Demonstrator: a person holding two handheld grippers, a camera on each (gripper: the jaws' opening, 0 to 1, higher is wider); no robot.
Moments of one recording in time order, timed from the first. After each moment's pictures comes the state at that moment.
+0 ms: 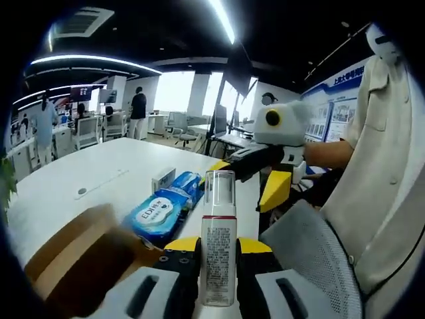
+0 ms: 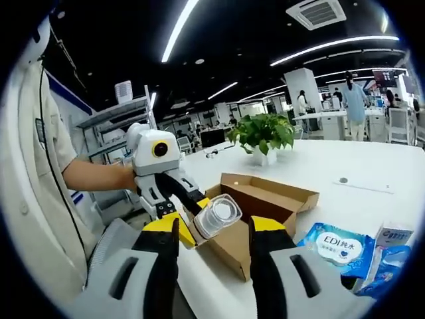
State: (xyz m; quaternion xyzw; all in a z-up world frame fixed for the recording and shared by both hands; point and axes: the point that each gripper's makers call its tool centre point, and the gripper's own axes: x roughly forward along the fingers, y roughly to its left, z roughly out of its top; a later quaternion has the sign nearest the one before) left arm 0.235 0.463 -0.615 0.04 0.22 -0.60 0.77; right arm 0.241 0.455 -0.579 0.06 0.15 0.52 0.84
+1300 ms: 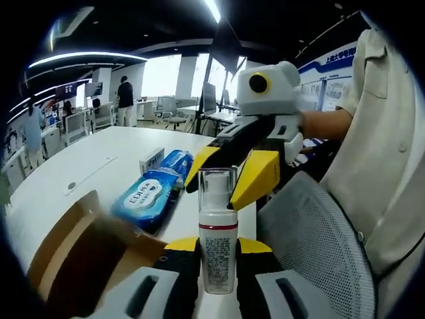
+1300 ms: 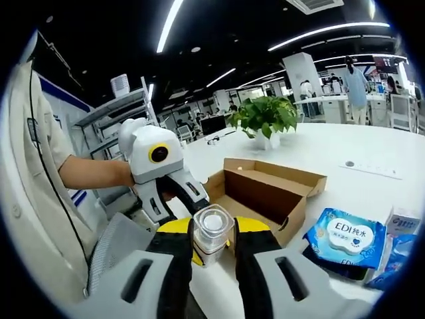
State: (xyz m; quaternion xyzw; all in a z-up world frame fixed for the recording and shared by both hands) left arm 0.222 0.455 -0.649 0.10 0.26 -0.62 0.74; right arm 0.237 0.469 -0.599 0.05 0.20 0.53 0.82
